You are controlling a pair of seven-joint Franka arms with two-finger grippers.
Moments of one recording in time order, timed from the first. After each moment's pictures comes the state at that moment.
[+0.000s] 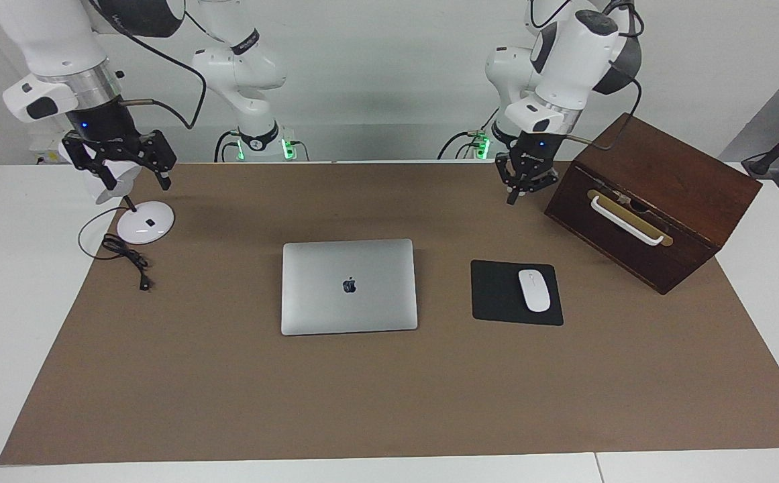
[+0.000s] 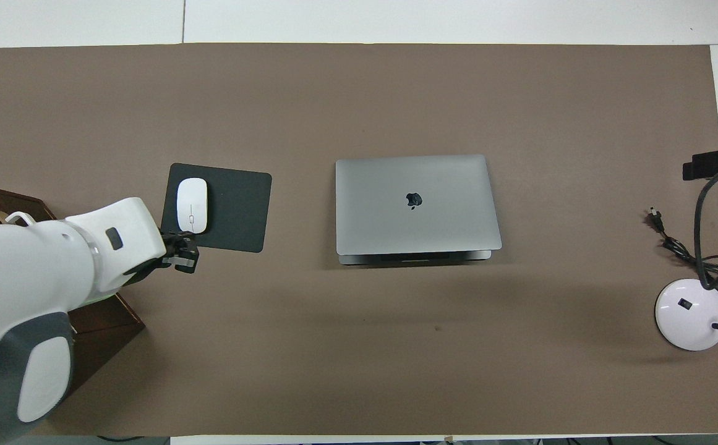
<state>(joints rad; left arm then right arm) -0.31 -0.31 0.00 -2.19 -0.14 2.11 0.16 -0.05 -0.08 -0.03 -1.67 0.01 1.72 -0.03</state>
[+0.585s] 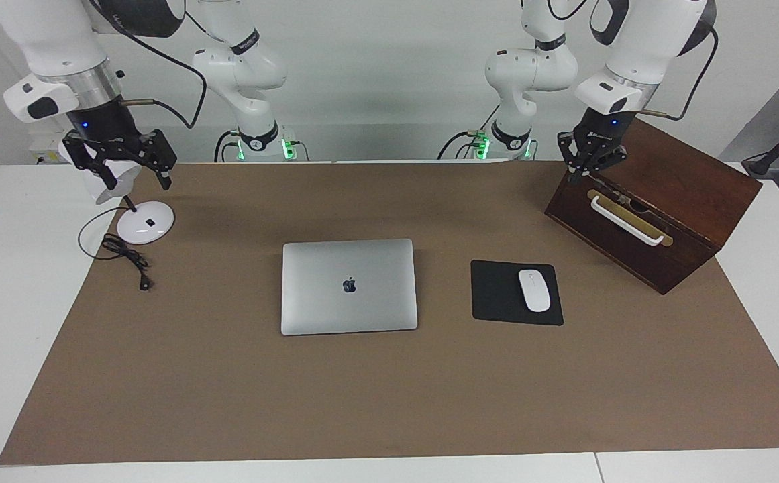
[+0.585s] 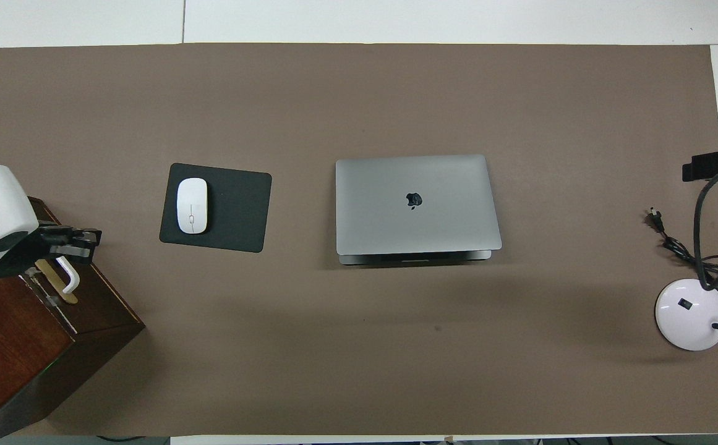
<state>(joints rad) -0.13 -0.31 0.00 -2.02 -0.09 1.85 0.22 -0.05 -0.08 -0.03 -1.68 0.01 1.72 -0.03</state>
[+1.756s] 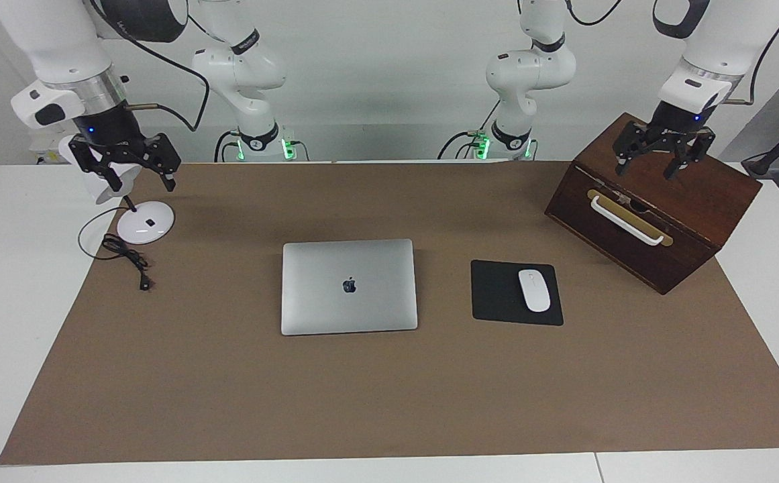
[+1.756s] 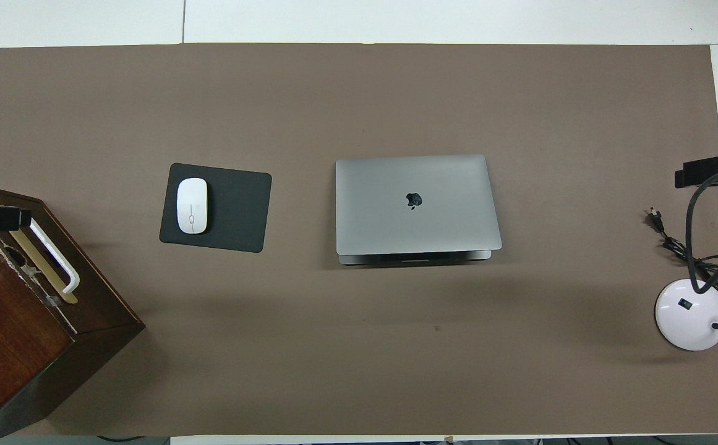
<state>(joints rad) 0.05 -0.20 0.00 -1.86 -0.06 1.79 0.23 -0.05 -0.09 -0.03 -1.71 0.01 1.72 -0.03</state>
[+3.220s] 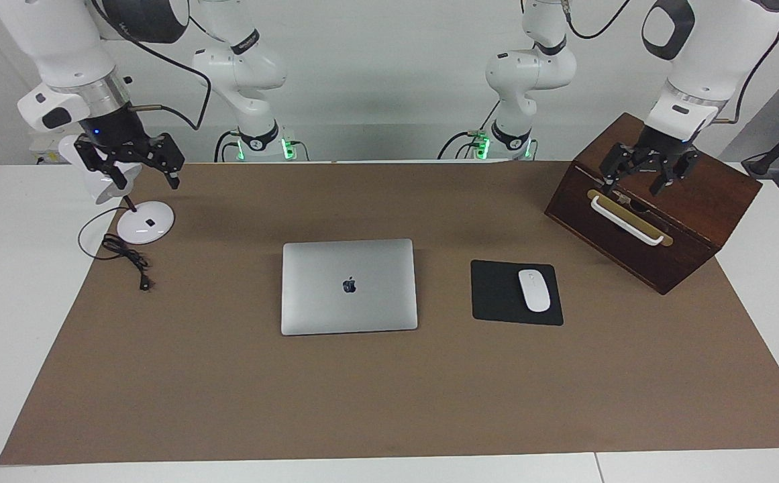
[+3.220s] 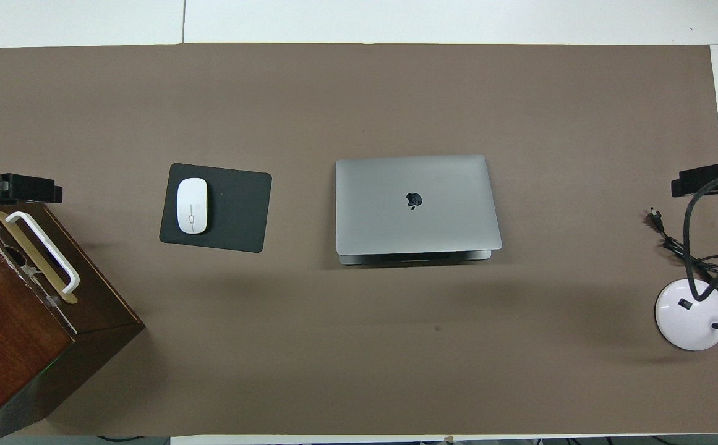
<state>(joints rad) 0.00 -0.11 -0.02 -1.77 -0.04 1.76 0.07 -0.05 -0.09 -0.02 -1.71 0.01 1.68 -0.03</state>
